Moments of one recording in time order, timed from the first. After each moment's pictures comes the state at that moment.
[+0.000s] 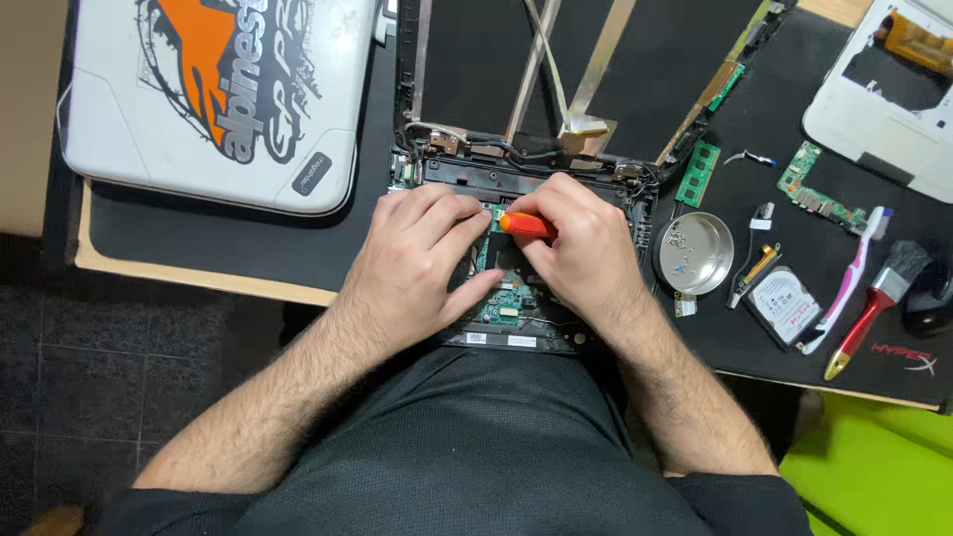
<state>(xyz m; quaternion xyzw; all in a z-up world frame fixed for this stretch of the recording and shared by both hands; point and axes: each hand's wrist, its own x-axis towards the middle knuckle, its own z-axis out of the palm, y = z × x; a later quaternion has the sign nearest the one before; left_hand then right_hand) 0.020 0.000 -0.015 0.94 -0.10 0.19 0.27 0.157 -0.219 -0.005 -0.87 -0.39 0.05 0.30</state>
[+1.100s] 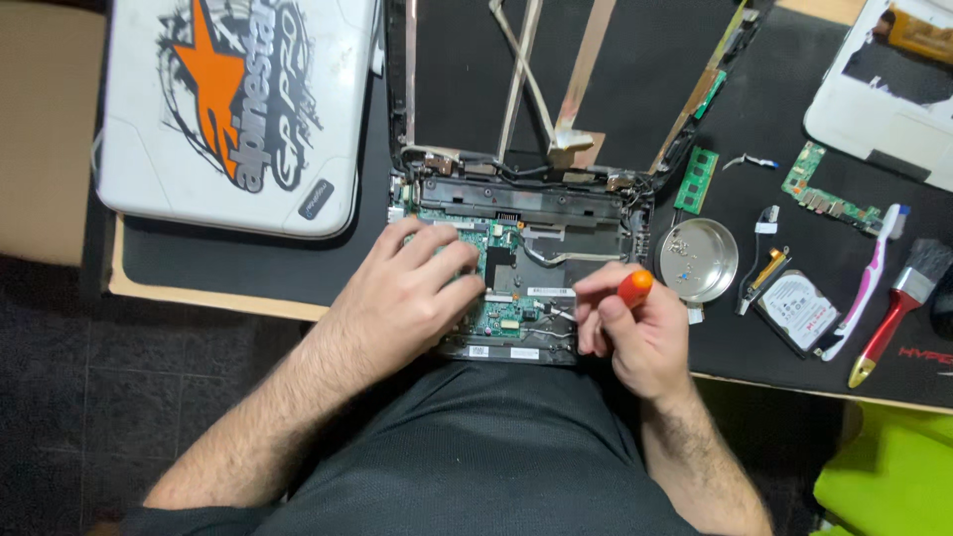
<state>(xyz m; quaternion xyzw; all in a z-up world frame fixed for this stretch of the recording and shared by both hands) 0.015 0.006 -0.001 0.94 -0.20 0.23 0.14 0.105 -0.319 -0.039 -0.63 -0.24 0.17 0.72</state>
